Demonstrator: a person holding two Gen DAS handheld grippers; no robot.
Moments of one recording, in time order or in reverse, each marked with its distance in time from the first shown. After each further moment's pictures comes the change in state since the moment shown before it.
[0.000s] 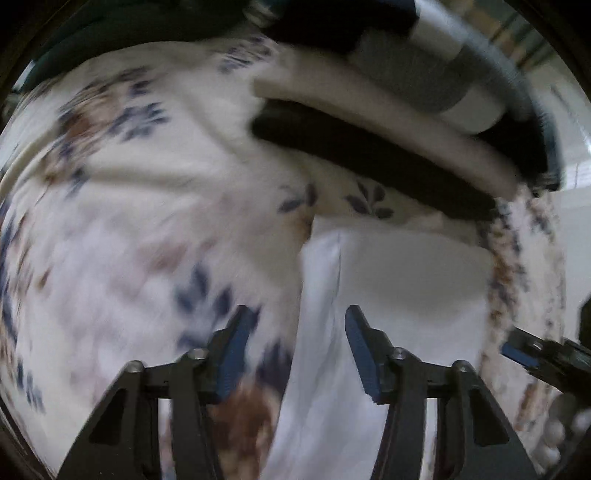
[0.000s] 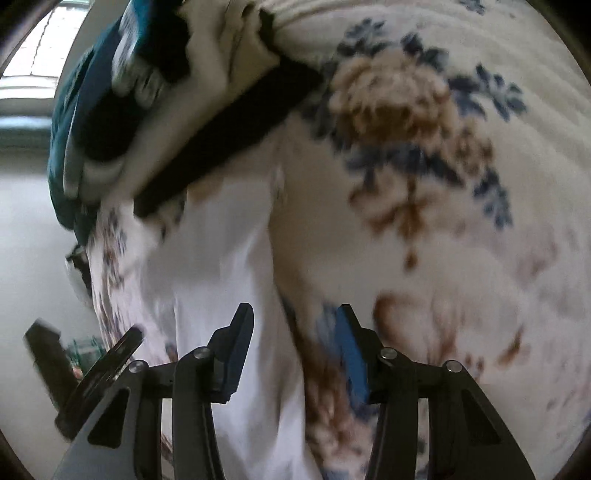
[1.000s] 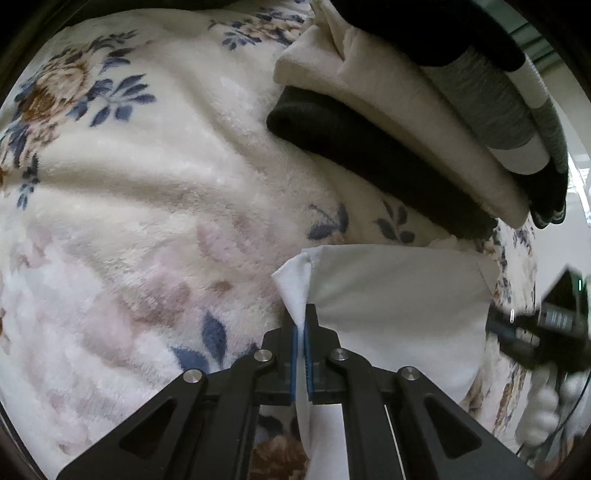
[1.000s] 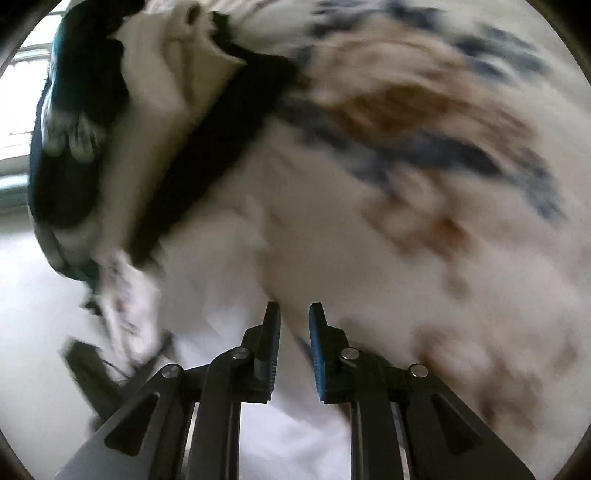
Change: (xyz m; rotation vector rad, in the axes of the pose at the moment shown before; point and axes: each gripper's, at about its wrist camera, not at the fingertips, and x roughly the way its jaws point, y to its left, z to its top) left arm 0.024 0.062 0.018 -0.048 0.031 -0.185; right arm 0.053 0.013 0.017 0.172 0.008 0.131
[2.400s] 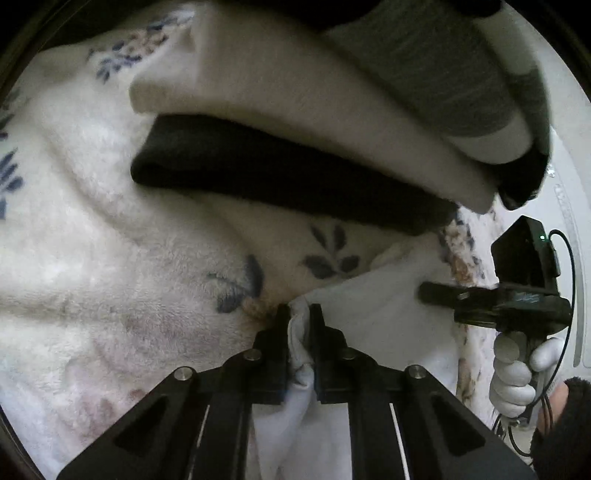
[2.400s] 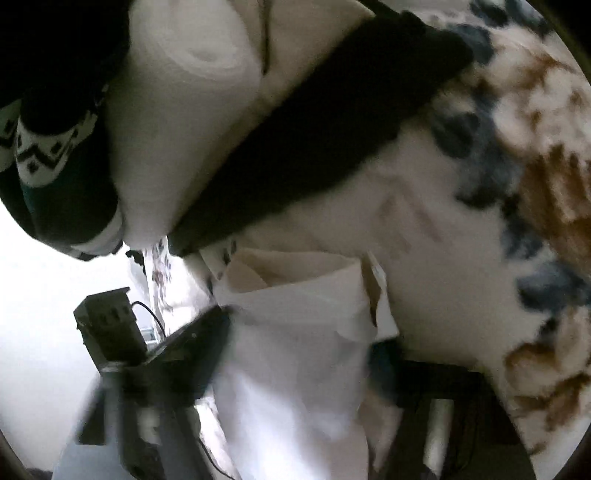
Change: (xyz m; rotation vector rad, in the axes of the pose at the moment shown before) left arm 0.026 -0.039 0.040 0.225 0.001 -0.174; right arm 0.038 0.014 0.015 -0.218 0.088 0.117
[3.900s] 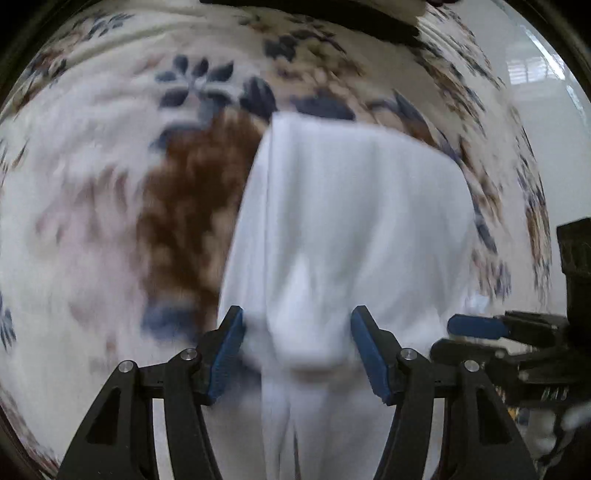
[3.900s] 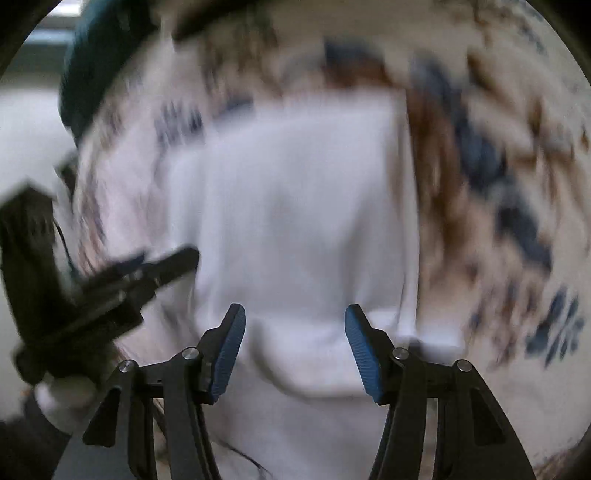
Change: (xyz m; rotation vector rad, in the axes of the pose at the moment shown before) left arm -0.072 -0.050 -0.225 0.051 0.245 0.201; right arm -0.032 0.037 -0.304 -0.099 0.189 -0.346
